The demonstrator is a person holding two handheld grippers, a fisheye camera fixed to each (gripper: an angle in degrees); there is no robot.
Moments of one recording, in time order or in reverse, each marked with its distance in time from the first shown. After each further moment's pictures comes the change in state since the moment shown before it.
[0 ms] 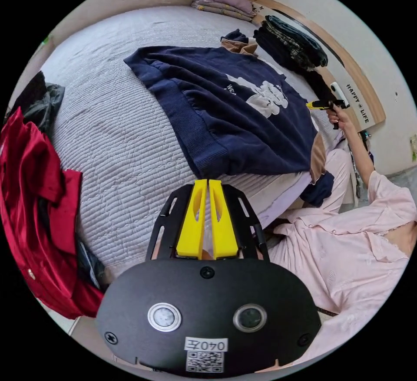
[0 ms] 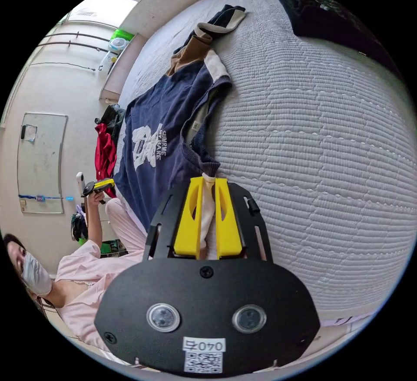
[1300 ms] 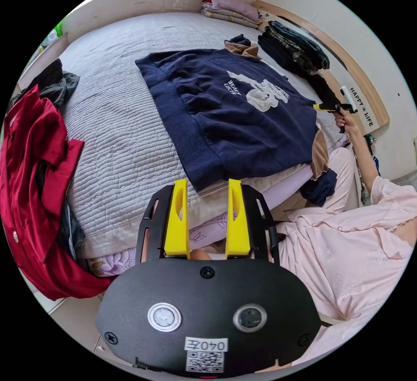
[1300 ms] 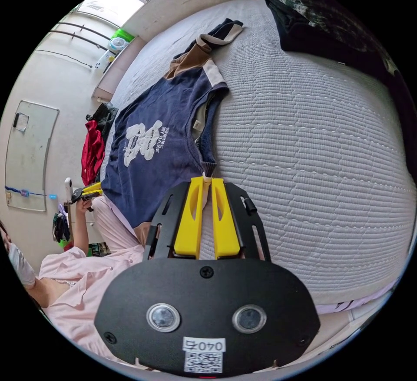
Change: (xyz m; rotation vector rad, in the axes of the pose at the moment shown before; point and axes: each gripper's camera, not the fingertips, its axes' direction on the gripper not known) left arm 0.073 0.041 0.073 0.038 -0.016 -0.058; right arm 0.011 -0.007 0.034 0.068 0.133 -0.028
